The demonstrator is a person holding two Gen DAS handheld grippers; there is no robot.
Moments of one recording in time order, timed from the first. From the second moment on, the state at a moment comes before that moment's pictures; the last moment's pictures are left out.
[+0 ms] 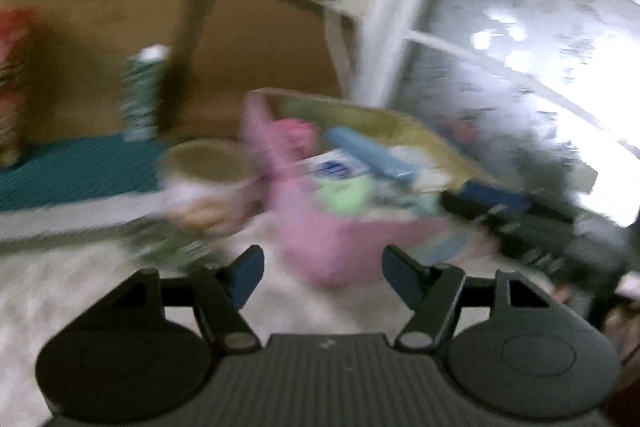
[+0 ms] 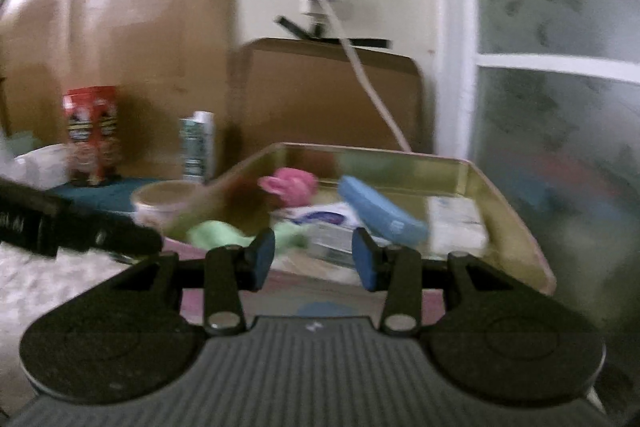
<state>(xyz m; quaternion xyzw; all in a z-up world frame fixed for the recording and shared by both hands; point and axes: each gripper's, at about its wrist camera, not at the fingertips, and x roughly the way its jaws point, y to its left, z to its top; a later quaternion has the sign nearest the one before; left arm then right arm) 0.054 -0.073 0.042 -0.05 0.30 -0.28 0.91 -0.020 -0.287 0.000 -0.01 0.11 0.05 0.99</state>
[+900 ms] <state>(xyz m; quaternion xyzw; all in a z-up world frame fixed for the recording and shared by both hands) 0.069 0.060 0.004 -0.16 0.30 -0.10 0.93 0.093 -0.129 -0.032 -0.08 0.28 0.19 0.94</state>
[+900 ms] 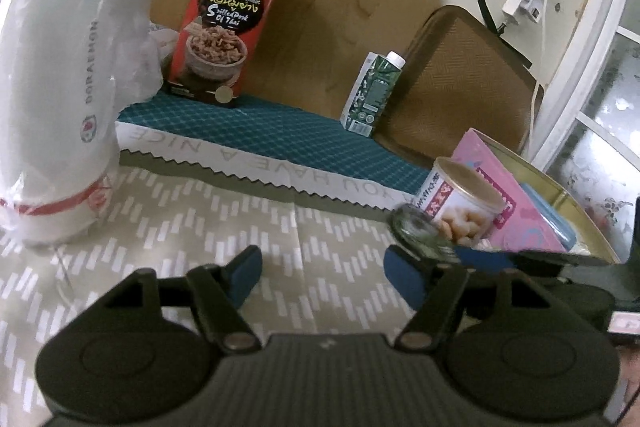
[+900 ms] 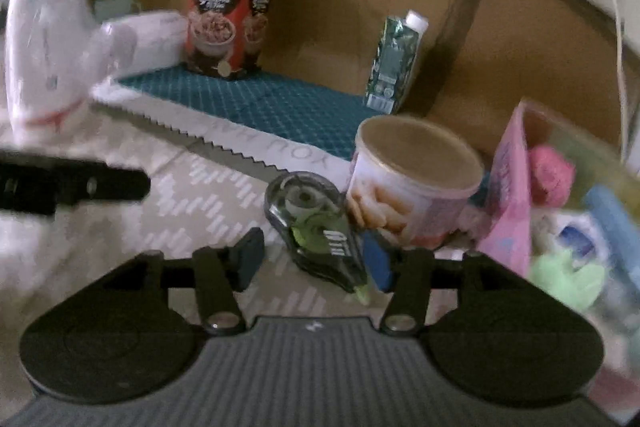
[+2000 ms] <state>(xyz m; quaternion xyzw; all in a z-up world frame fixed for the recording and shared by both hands) 0.036 0.015 0.011 -0.19 0.38 -0.22 0.88 -0.021 -0.179 -0.054 0.16 0.28 0.30 0.90</state>
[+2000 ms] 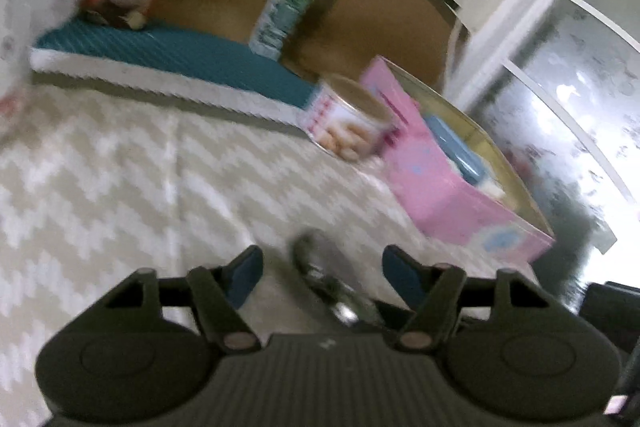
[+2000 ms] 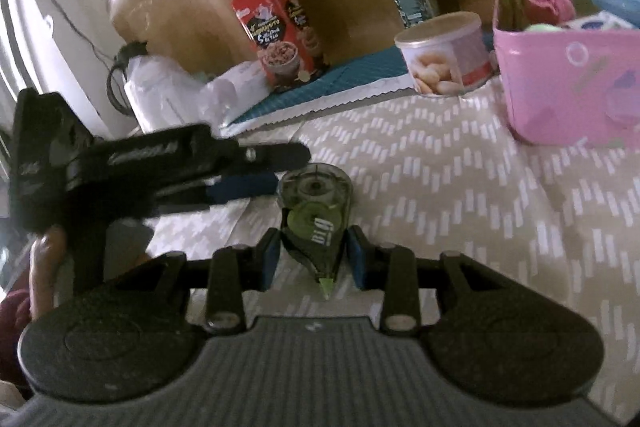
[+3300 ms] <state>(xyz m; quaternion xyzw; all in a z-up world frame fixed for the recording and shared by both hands) 0.166 -0.213 0.060 -0.02 0.33 -0.28 0.90 0.069 -0.282 -0.019 0.05 0.13 0.02 0.99</state>
